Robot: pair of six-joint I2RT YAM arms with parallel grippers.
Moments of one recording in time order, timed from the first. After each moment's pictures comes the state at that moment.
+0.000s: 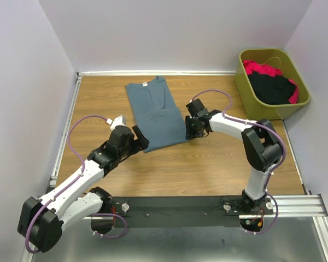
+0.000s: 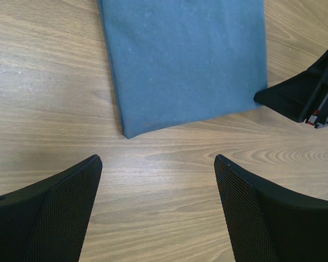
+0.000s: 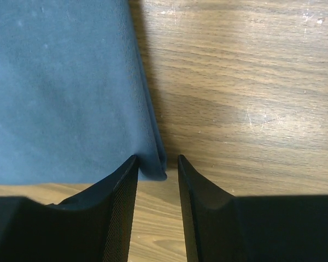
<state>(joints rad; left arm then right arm) -0.56 0.92 0.57 -0.32 -0.16 -0.83 0.57 1.85 1.18 -0.41 0.02 0.46</state>
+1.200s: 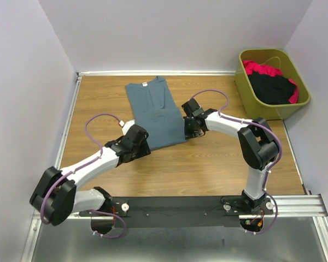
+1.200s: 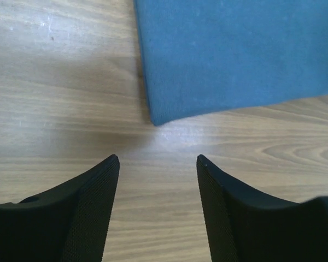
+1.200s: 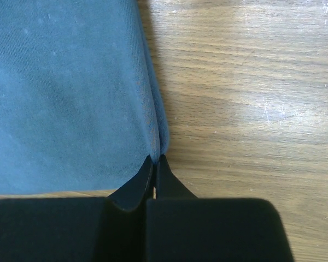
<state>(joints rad) -0.63 1.19 0.62 -0.39 -0.21 -0.85 0.61 1.91 1.24 -0.48 0.06 0.54</state>
